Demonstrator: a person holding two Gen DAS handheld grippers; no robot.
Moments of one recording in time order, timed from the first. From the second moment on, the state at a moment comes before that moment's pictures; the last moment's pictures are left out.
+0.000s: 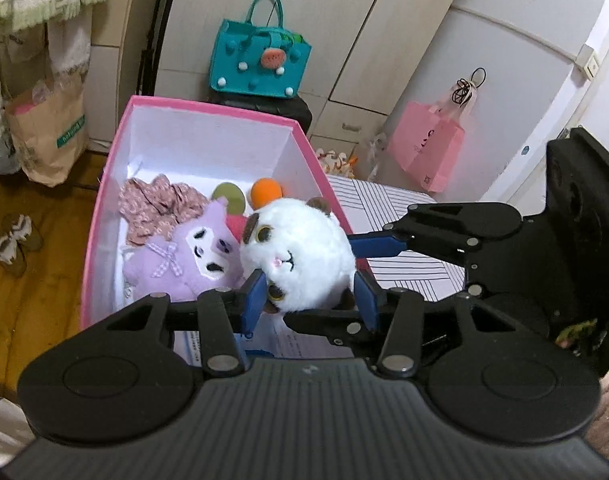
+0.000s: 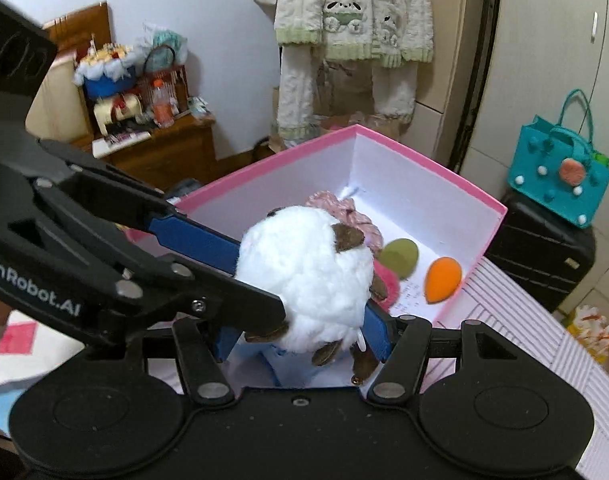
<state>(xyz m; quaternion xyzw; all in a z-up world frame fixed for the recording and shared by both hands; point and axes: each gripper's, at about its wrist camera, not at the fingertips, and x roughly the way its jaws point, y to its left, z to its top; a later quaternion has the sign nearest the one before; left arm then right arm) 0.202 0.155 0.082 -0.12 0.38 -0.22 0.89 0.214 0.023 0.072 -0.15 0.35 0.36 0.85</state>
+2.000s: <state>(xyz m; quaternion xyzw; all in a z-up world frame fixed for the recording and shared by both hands) 0.072 0.110 0.120 -0.01 0.28 -0.12 0.95 0.087 -0.085 0.118 -0.08 0.25 0.27 0.93</state>
